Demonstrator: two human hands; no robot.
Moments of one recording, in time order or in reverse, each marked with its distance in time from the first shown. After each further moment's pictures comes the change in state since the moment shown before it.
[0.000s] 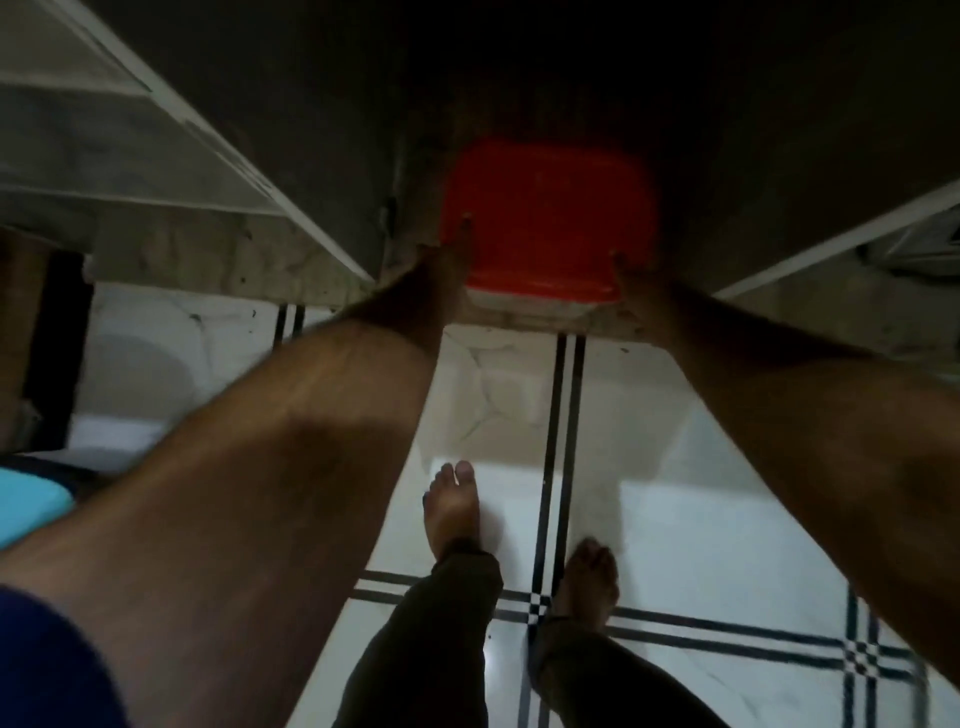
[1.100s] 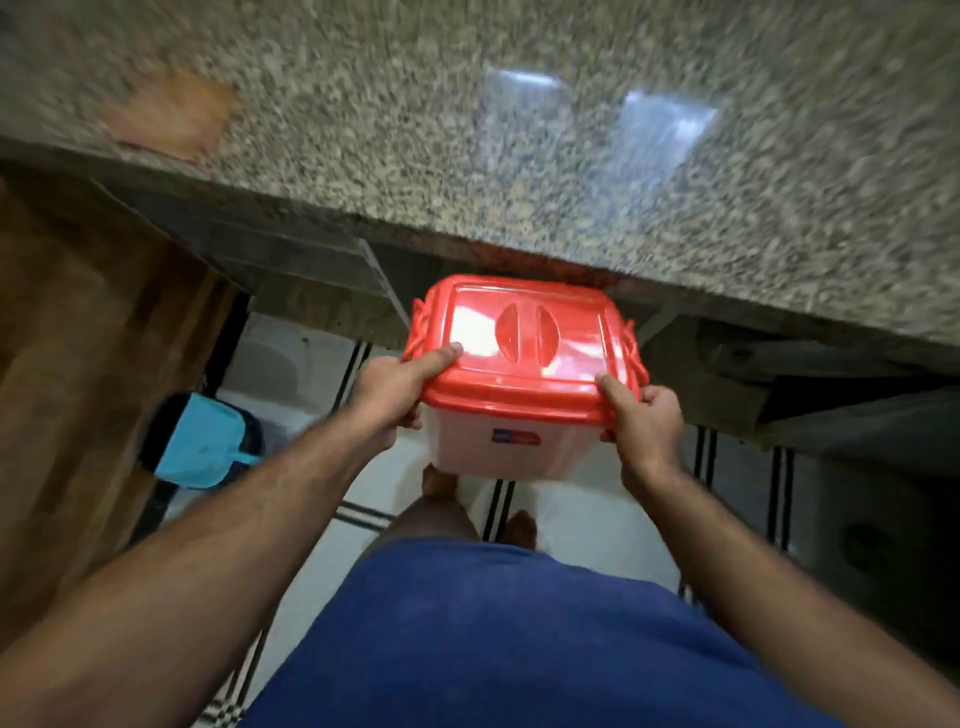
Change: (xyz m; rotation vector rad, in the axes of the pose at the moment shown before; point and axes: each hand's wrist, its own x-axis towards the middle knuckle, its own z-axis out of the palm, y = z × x) left_hand -0.273 0.367 -0.644 -0.788 -0.274 -0.265; right_hand -0.513 -0.203 -0.203 0.281 0.271 -0.047
